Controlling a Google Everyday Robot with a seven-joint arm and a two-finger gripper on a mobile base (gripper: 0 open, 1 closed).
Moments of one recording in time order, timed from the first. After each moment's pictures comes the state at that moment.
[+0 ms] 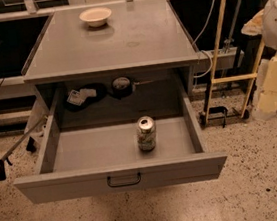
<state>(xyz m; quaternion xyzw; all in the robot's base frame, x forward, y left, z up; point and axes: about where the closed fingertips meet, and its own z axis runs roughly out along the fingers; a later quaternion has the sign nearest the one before) 0.438 -0.216 0.977 -0.60 0.78 -0.04 0.16</state>
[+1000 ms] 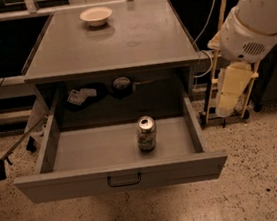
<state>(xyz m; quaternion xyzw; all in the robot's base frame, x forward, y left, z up) 0.500 -0.189 0.922 -0.63 0.76 0.00 0.16</state>
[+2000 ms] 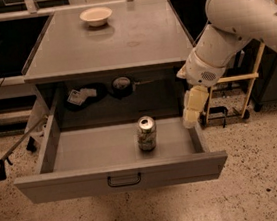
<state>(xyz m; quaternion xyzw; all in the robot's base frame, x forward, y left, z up) 0.564 -0.138 0.809 -0.65 0.74 0.10 0.15</state>
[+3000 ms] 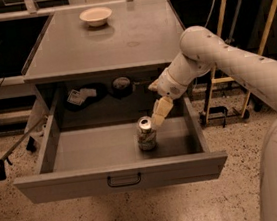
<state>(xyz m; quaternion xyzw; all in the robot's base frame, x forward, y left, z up) 0.648 -0.056 0.711 -0.64 0.70 0.22 0.22</state>
